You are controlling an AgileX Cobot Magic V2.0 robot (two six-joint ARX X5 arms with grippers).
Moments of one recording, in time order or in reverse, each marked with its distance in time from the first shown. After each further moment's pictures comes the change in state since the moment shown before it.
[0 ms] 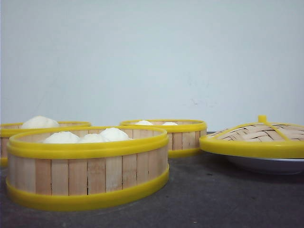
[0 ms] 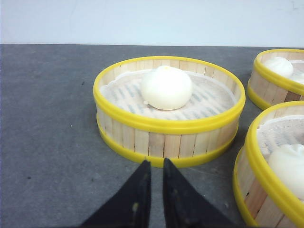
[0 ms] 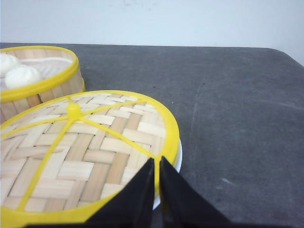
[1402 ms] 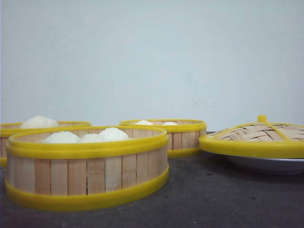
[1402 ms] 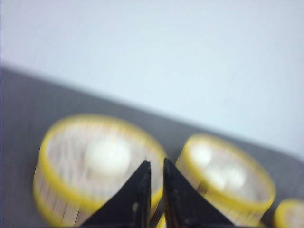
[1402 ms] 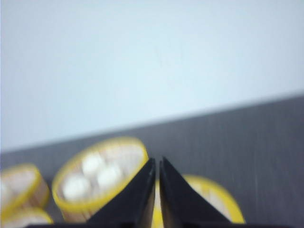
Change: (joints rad) left arm 0.000 0.048 0.315 -0.041 0.111 -0.332; right arm 0.000 0.043 0.331 -0.024 -0.136 0.268
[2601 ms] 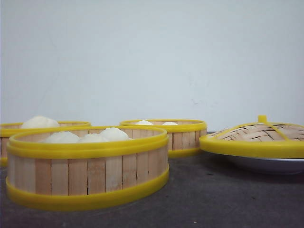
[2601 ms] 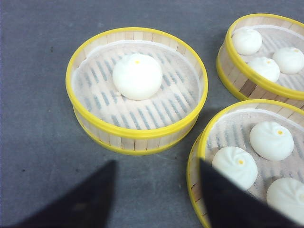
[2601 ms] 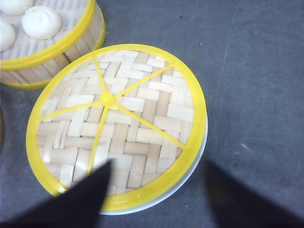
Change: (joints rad) left arm 0.000 0.604 0.424 -0.438 0.000 0.309; right arm 0.000 0.693 0.379 -0.474 0.027 -0.220
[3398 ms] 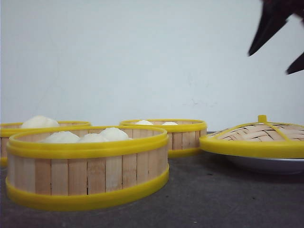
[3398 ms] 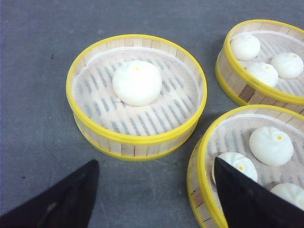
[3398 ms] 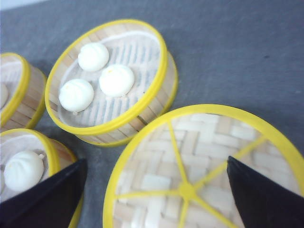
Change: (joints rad) left arm 0.000 0.000 0.000 0.021 0.000 0.001; right arm 0.040 0.443 0.177 0.319 -0.255 0.154
